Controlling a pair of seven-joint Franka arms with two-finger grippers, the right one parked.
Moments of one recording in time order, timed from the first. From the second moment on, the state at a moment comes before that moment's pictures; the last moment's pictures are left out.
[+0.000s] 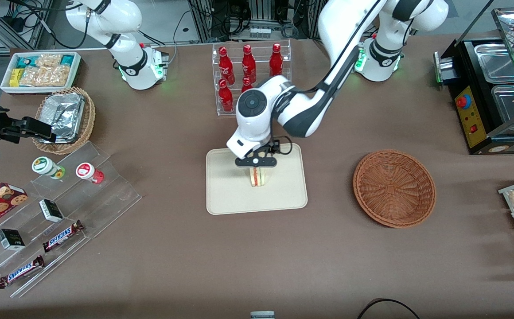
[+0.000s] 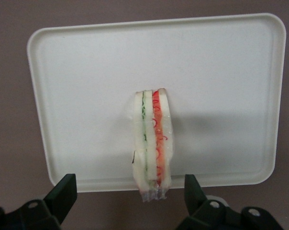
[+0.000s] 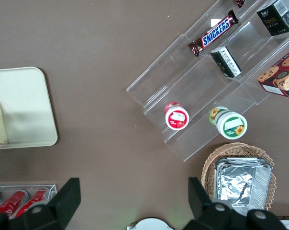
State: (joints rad) arm -0.76 0.57 -0.07 -1.49 0.02 2.02 -0.85
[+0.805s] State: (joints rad) arm -0.44 0.22 -0.02 -1.52 0.02 1.63 -0.58
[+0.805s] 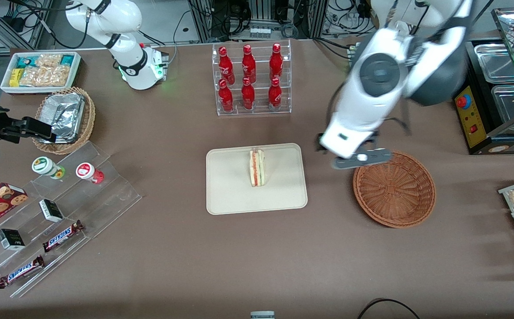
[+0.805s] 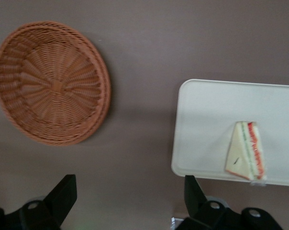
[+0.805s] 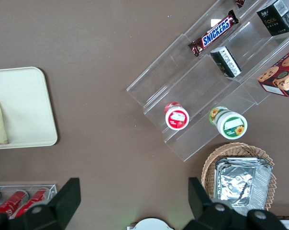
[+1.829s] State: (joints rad) arm -0.08 -0.04 -0.02 -1.69 0.02 1.55 -0.01
